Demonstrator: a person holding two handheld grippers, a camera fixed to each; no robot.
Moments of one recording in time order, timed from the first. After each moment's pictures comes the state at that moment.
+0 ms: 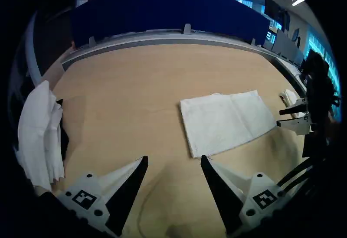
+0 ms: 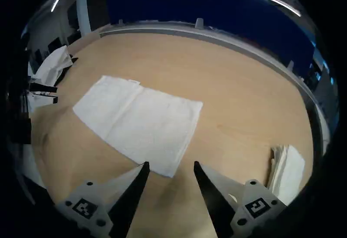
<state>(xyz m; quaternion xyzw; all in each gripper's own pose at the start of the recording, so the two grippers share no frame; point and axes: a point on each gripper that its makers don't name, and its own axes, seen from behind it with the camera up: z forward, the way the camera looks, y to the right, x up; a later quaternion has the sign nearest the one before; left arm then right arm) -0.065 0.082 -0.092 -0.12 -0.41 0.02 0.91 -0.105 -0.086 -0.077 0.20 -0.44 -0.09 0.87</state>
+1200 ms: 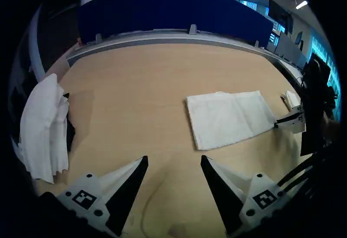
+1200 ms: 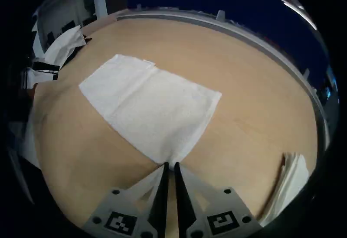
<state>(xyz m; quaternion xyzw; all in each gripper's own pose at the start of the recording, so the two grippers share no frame) -0.061 0.069 -0.106 -0.10 -0.41 0.01 0.91 -0.125 -0.096 -0.092 0.25 -0.46 -0.13 0.84</state>
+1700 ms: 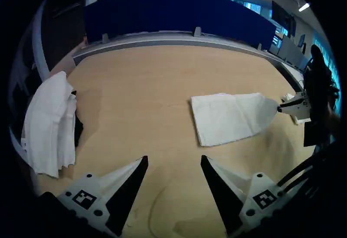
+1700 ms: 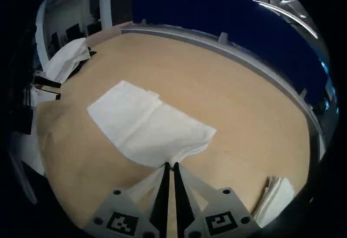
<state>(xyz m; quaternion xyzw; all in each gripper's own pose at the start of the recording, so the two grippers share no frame) -0.047 0.057 -0.119 -0.08 -0.41 0.01 0.91 -0.061 -0.121 -0.057 0.27 -0.40 -0.15 0.86</state>
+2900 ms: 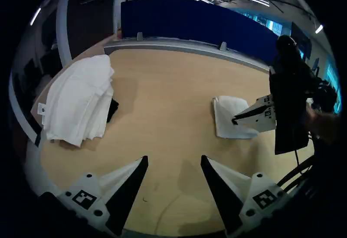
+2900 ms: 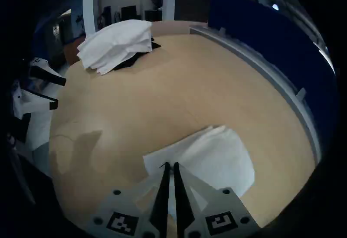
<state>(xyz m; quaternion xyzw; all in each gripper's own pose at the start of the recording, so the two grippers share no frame) -0.022 -0.004 -0.183 0.00 -0.39 -0.05 0.92 -0.095 -0.352 -0.055 0.46 -0.37 -0.22 0.78</state>
